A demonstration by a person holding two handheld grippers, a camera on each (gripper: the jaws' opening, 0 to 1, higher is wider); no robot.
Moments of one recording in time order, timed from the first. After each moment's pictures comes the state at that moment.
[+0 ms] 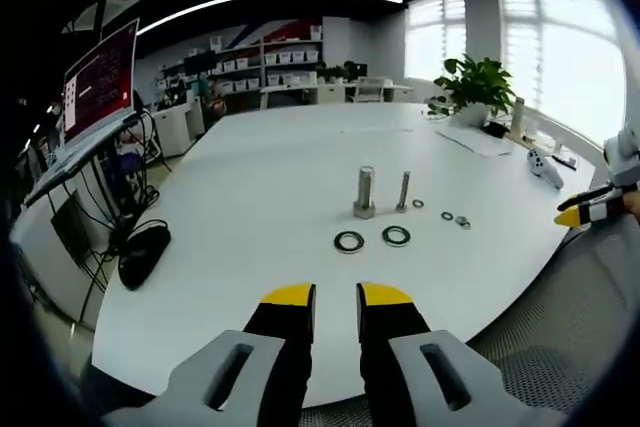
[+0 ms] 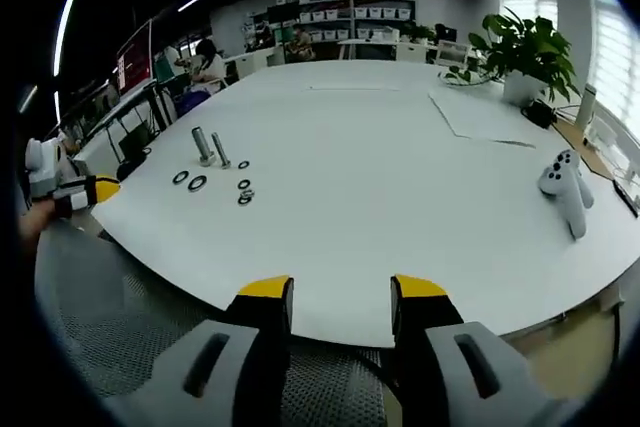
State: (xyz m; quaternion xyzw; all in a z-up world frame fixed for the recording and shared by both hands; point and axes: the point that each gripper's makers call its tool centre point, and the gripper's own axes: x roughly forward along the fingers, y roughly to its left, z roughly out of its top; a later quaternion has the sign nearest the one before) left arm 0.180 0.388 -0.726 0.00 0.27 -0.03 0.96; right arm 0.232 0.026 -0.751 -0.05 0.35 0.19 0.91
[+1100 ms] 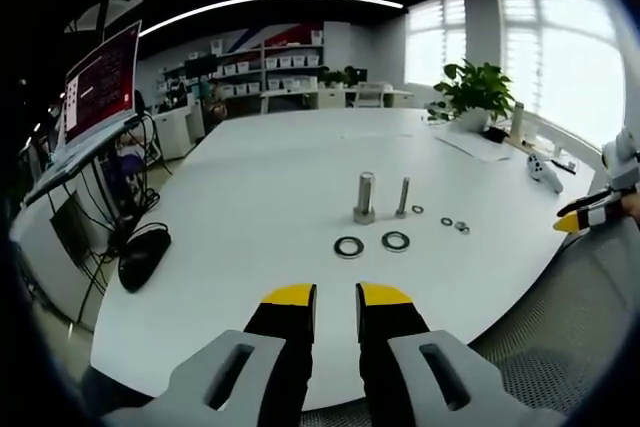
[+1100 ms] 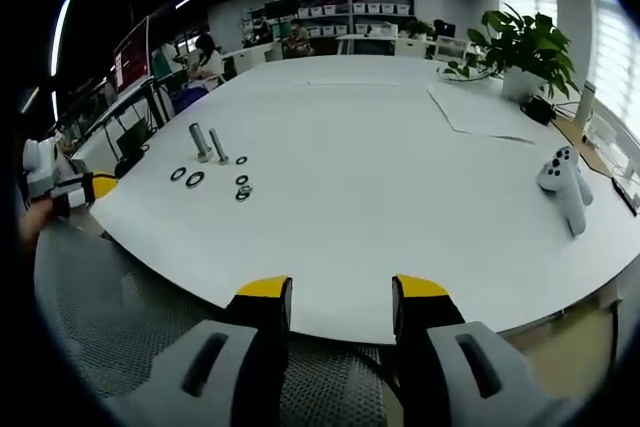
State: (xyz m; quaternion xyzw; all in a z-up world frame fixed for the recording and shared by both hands) left arm 0.182 0.388 -0.723 0.00 0.26 -0.03 0.97; right arm 0.231 0.025 -0.753 -0.04 0.36 0.19 0.91
